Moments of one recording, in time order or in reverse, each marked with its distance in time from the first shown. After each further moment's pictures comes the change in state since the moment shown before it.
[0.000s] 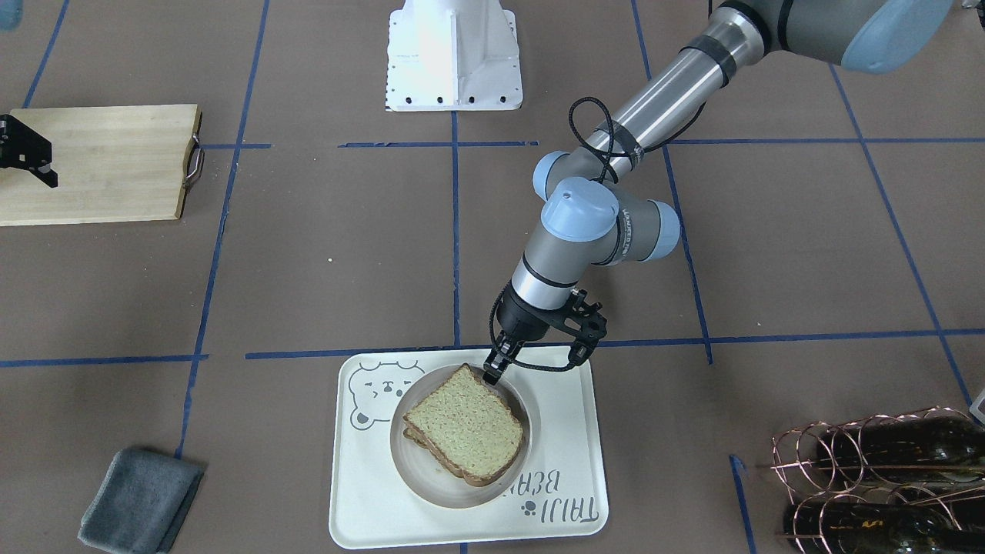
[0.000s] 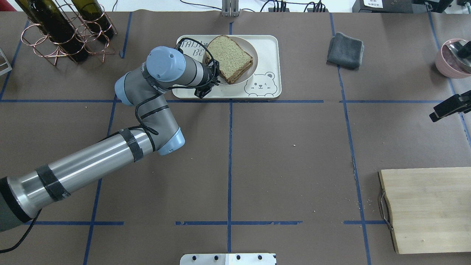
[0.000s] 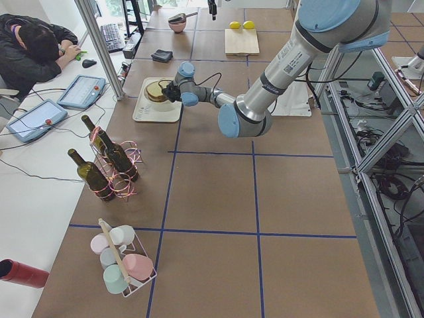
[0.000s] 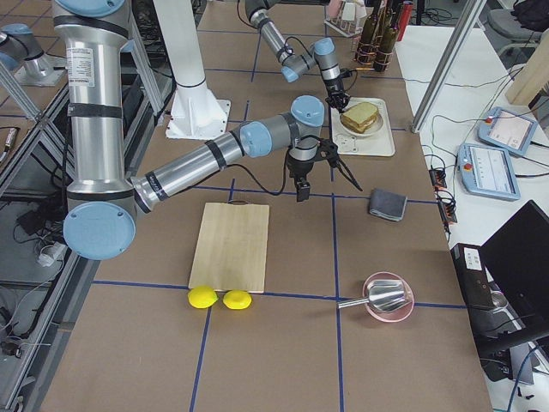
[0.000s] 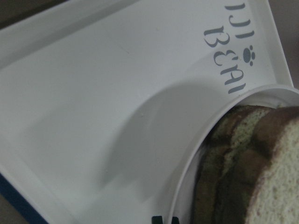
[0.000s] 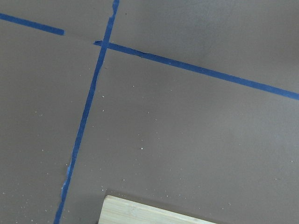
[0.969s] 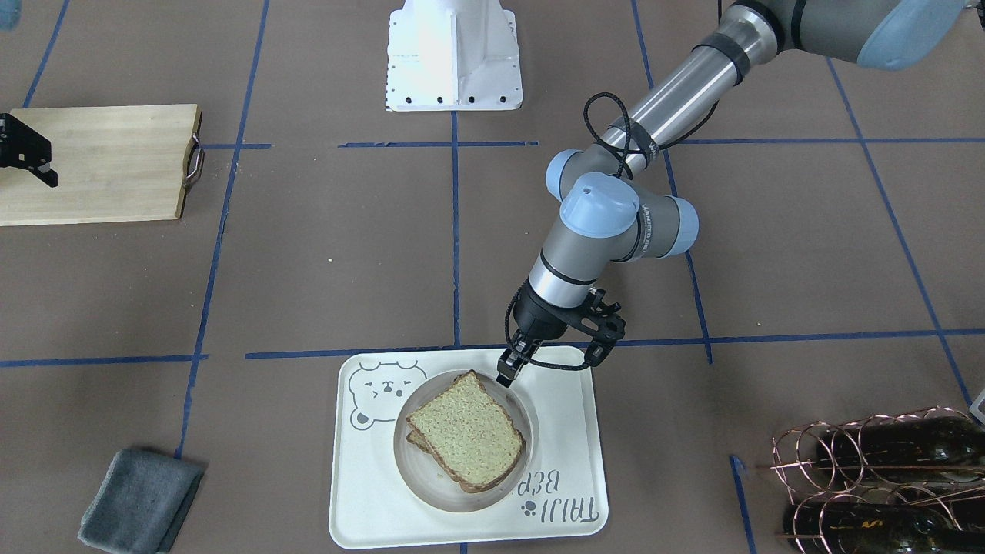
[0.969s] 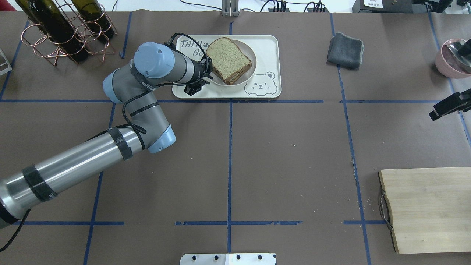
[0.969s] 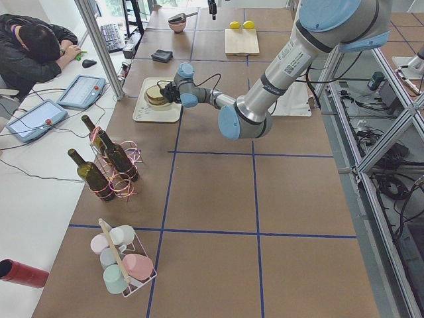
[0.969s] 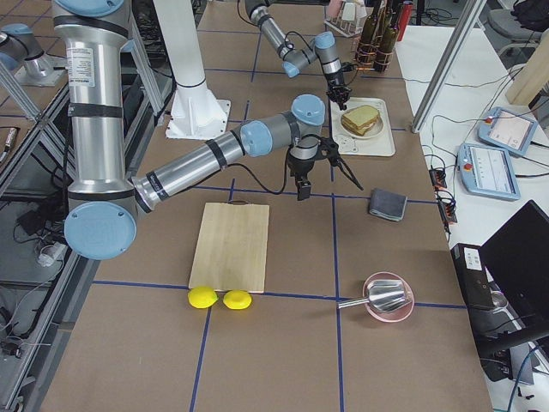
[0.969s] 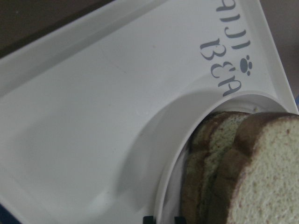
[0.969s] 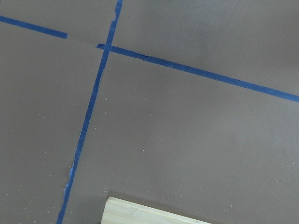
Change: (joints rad) left arm -0.028 0.075 -0.123 0.054 -0.034 0.108; right arm 0.004 0.005 0.000 0.000 0.003 0.000
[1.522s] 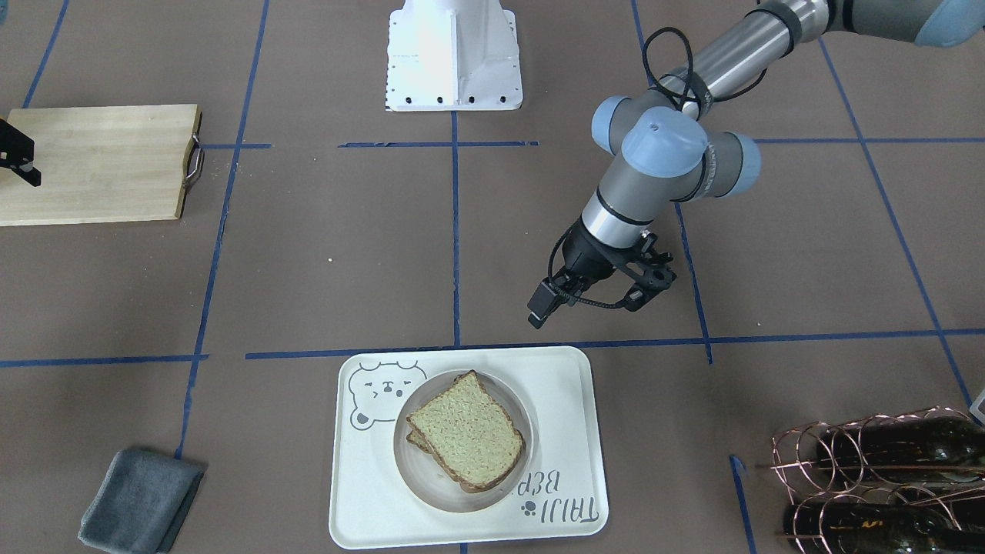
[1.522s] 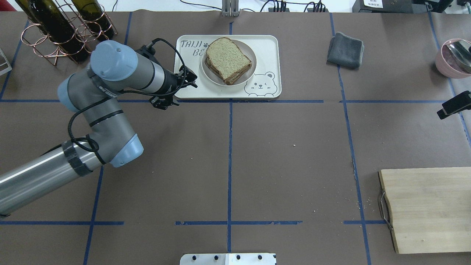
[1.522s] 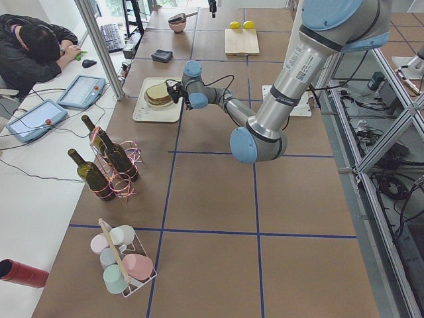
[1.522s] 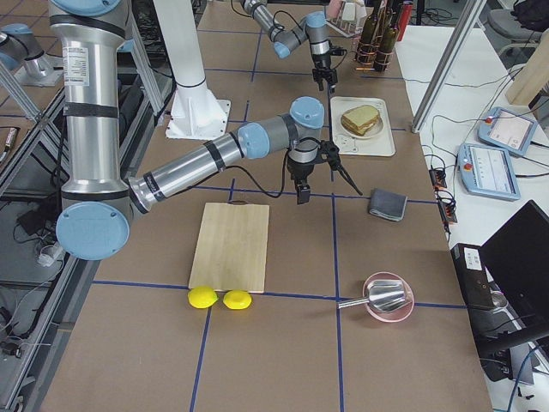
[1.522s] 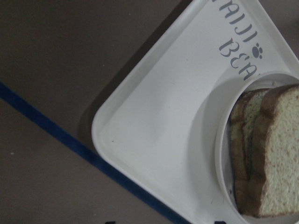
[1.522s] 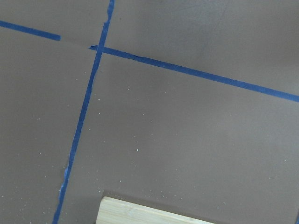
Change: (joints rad) left arm -0.028 0.245 -0.416 0.240 -0.145 0.305; right arm 0.046 -0.028 -0.002 -0.002 0.000 -0.021
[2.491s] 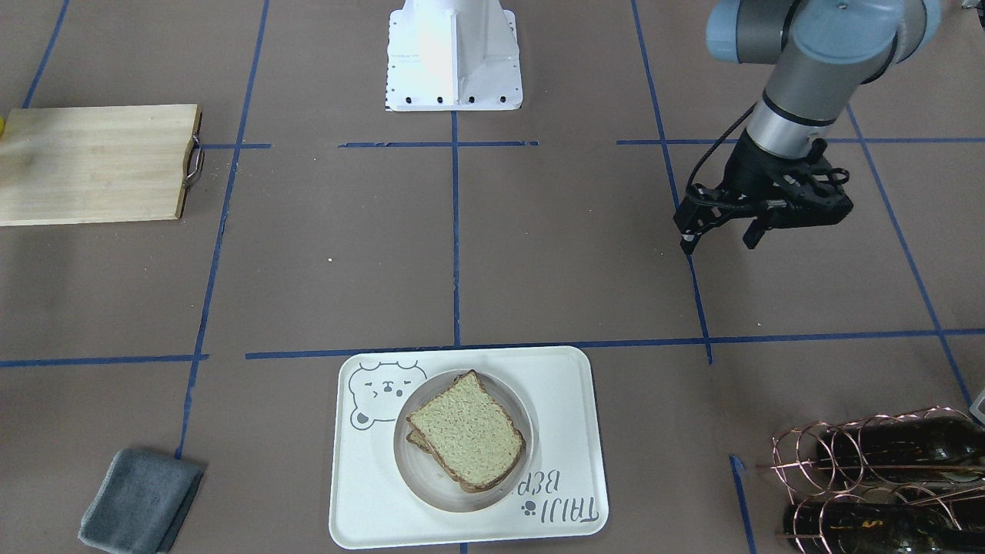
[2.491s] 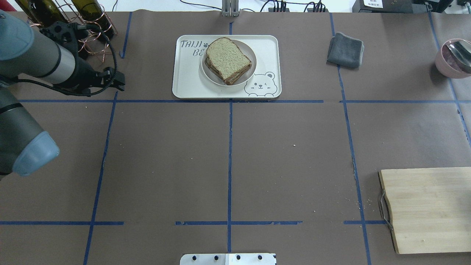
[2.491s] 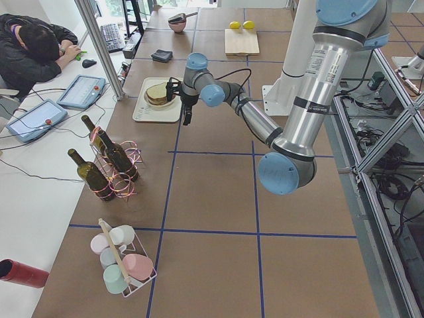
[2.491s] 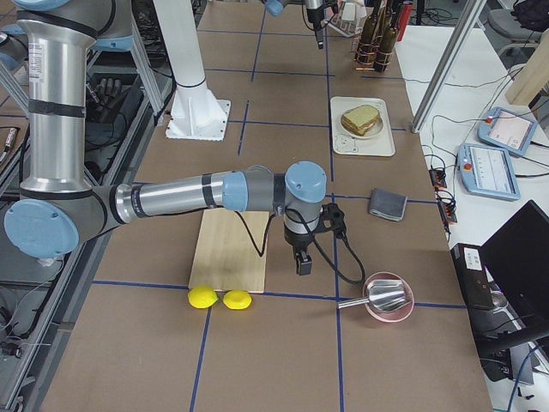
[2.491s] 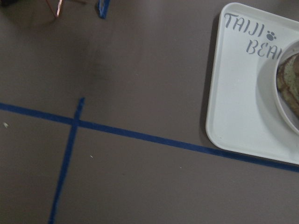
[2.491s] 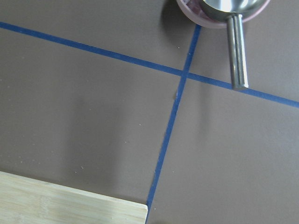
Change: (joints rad) left arm -0.211 0.294 -0.404 0.439 -0.047 0.822; right arm 0.340 -0.070 -0.242 -0.005 -0.002 -0.468
